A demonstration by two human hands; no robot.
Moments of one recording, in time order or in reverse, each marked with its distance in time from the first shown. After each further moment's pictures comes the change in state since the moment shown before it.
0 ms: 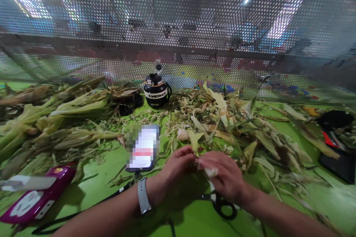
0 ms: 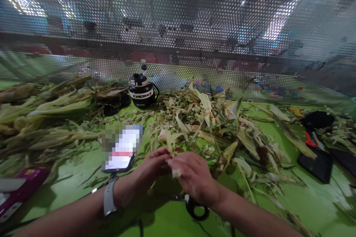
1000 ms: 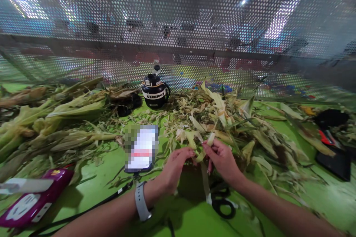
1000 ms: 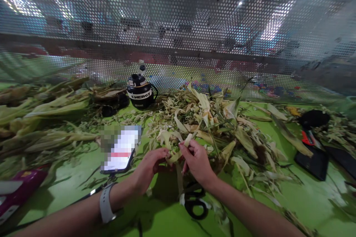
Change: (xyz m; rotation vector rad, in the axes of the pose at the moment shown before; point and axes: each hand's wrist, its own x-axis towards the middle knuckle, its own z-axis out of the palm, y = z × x) left_hand -0.006 0.000 0.002 0.119 0.065 0.169; right_hand -0.001 0.020 0.018 0.628 0.083 1.206
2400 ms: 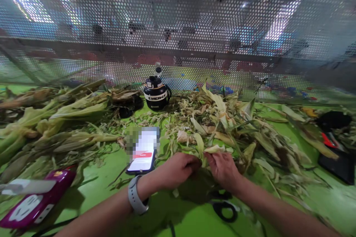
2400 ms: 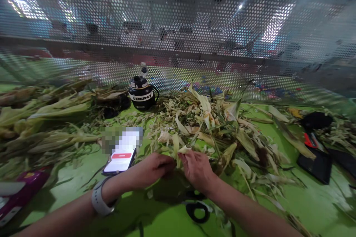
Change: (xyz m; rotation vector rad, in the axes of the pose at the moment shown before) left_hand 0.009 0.025 -0.017 1.032 -0.474 0.227; right_hand -0.001 0.011 -0.009 -0.997 0.186 -1.047
